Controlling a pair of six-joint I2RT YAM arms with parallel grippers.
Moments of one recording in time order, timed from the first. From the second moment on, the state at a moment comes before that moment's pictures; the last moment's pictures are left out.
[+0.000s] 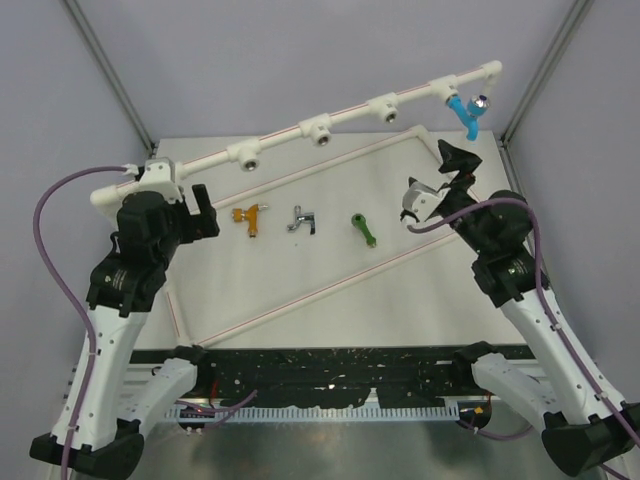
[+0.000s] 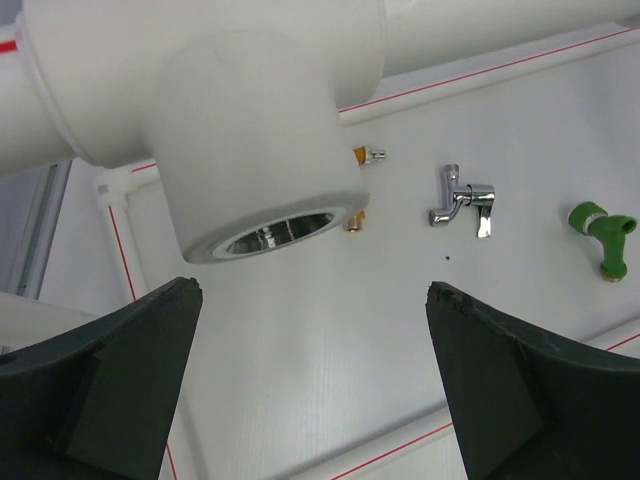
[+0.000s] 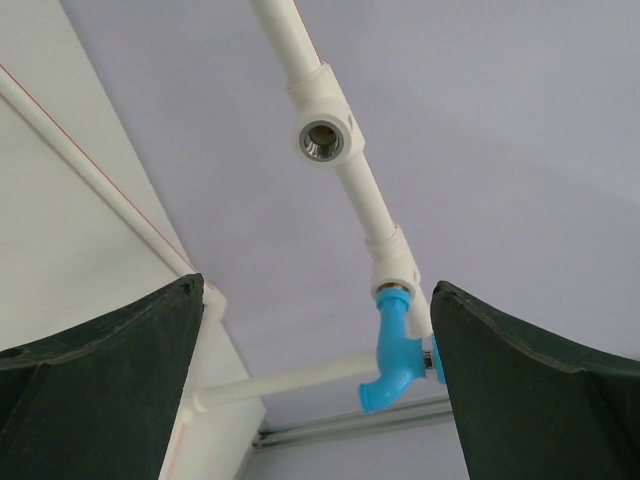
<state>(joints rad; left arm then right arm) -0.23 0.86 1.23 -0.77 -0.24 -0.22 0.35 0.88 0.95 0.03 -0.24 -1.17</state>
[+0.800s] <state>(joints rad) -0.27 0.64 0.63 -0.62 0.23 -0.31 0.51 1.46 0.79 0.21 -0.28 -0.01</state>
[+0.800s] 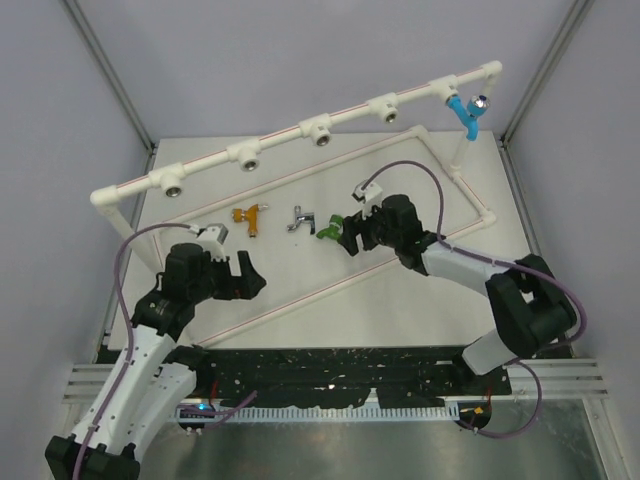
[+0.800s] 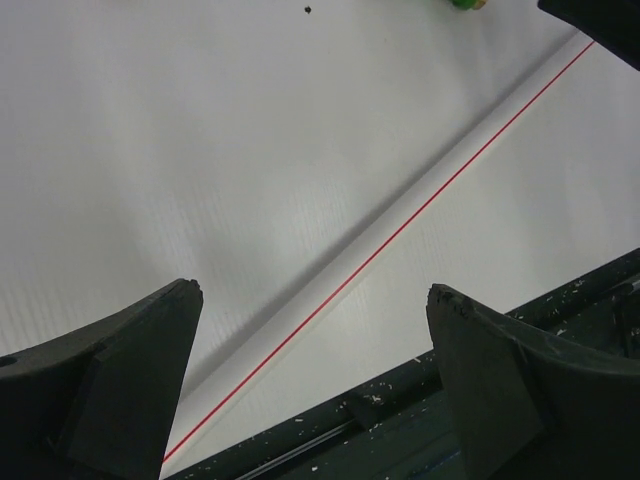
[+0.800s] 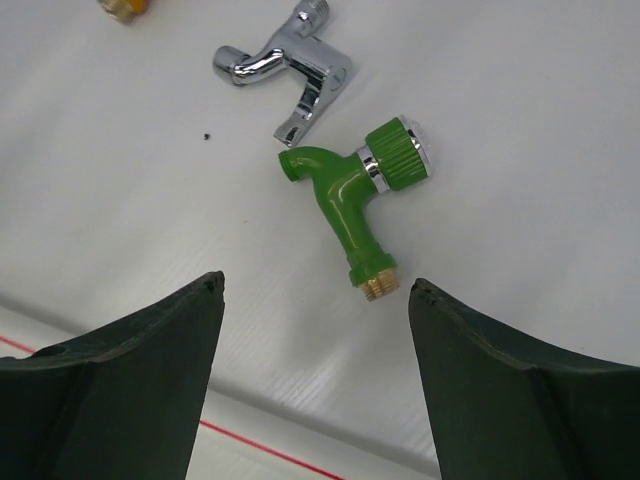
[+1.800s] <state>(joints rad) -0.28 0.69 0.53 -0.46 0.34 -0.42 0.66 2.01 1.17 0.22 0.33 0.47</state>
